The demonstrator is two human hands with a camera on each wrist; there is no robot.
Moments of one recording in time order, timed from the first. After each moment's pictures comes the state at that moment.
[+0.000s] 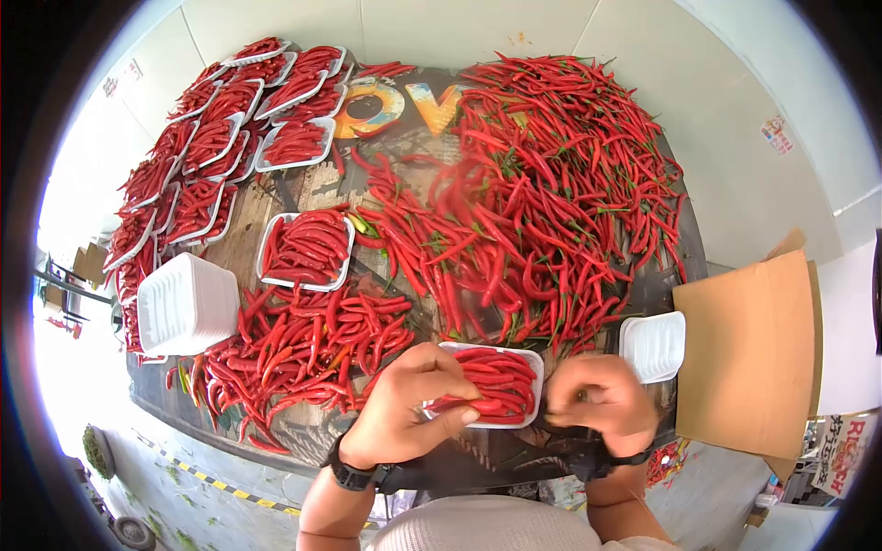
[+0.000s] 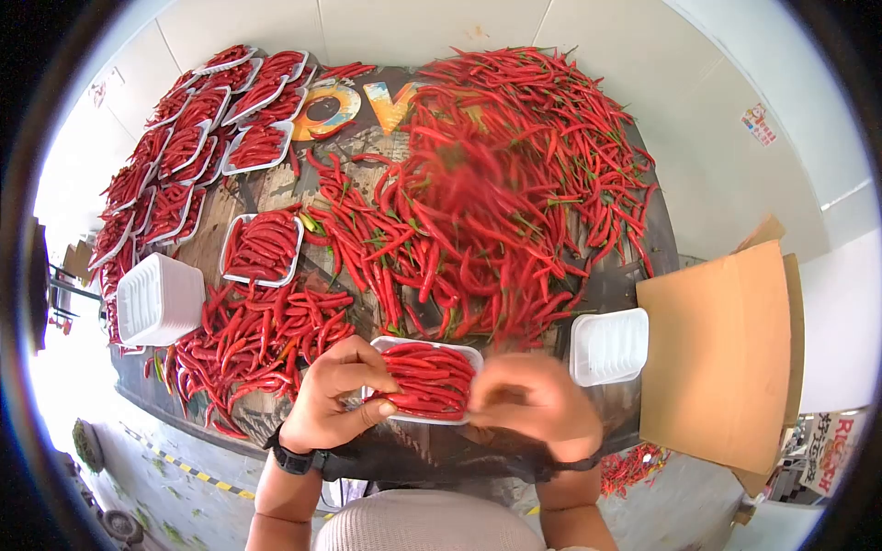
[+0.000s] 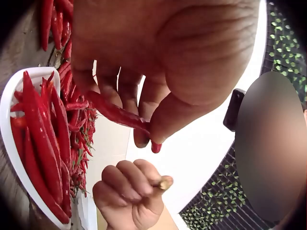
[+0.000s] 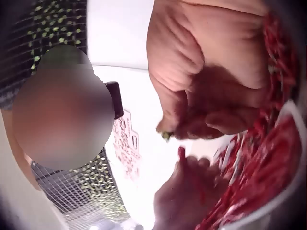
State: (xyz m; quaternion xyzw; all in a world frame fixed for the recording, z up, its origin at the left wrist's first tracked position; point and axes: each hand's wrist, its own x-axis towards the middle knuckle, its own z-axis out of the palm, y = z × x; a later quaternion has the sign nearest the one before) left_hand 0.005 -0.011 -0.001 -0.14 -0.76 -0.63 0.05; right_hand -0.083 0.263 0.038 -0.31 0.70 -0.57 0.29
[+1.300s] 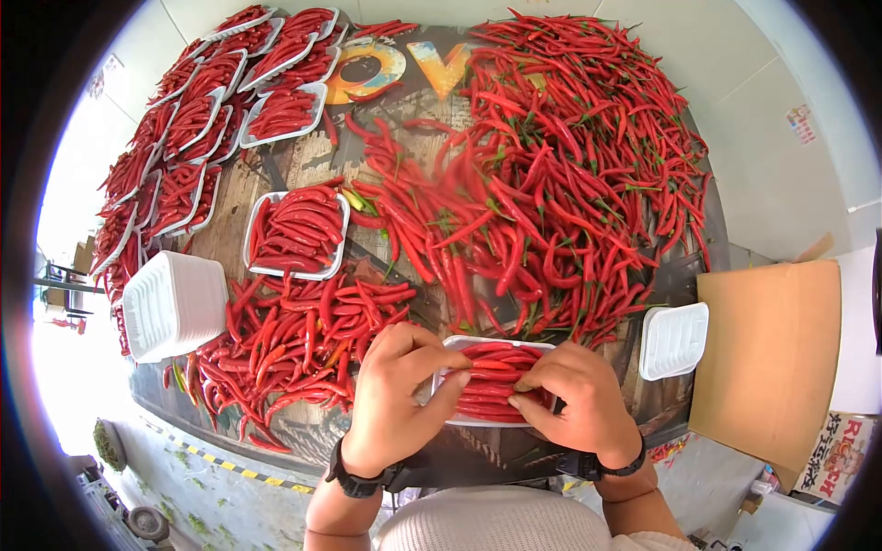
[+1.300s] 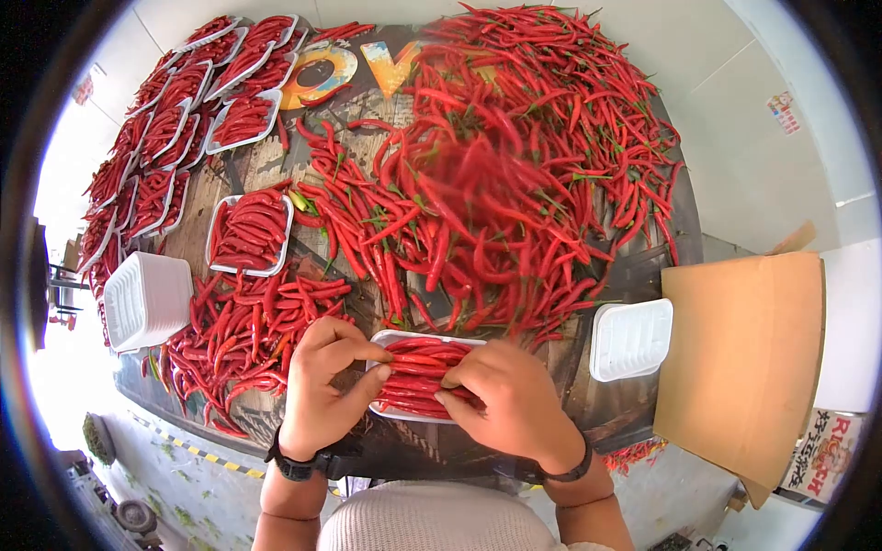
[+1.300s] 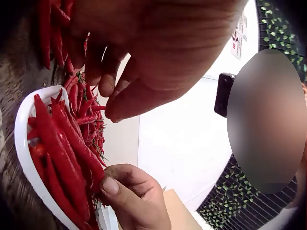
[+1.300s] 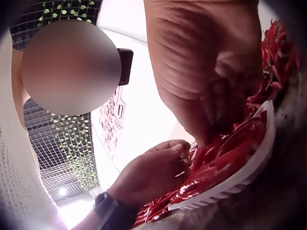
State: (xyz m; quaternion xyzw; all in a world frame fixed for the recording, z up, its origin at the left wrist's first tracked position) left_hand 0.001 -0.007 -0.006 0.00 -0.86 -0.49 0.11; right_hand -0.071 0.219 0.010 -0.38 0.84 -0.38 0.09
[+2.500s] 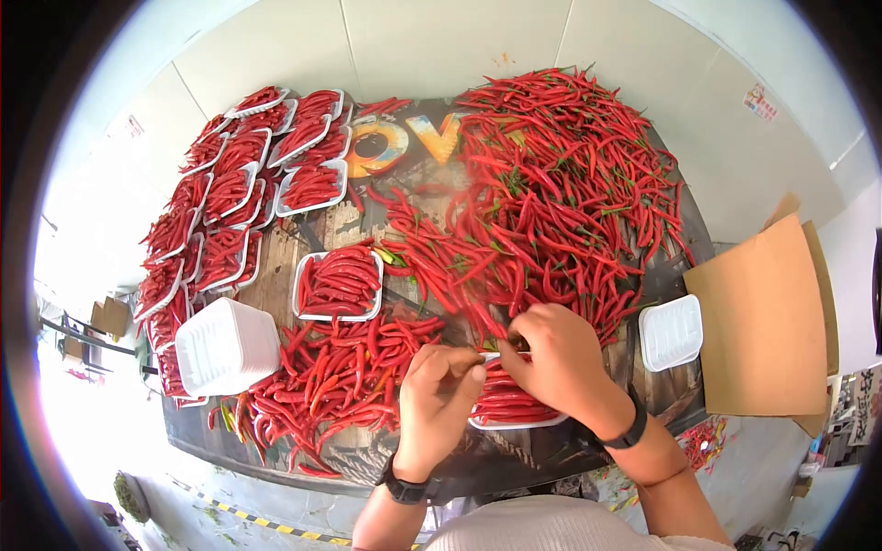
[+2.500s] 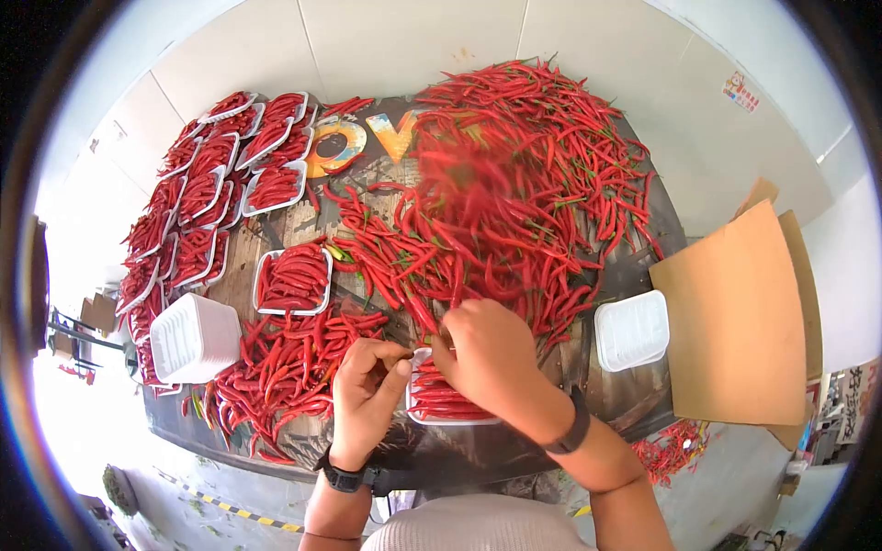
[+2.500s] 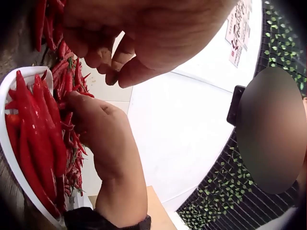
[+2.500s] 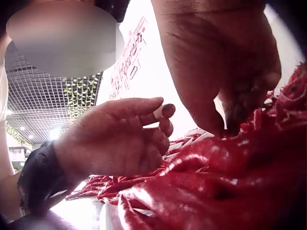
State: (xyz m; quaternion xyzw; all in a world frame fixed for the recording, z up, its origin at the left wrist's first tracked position) left_hand 0.007 -0.002 -0.011 0.06 -0.75 -0.64 0.15; right_hand -0.085 0.160 0.017 -0.34 0.90 -0.26 -0.09
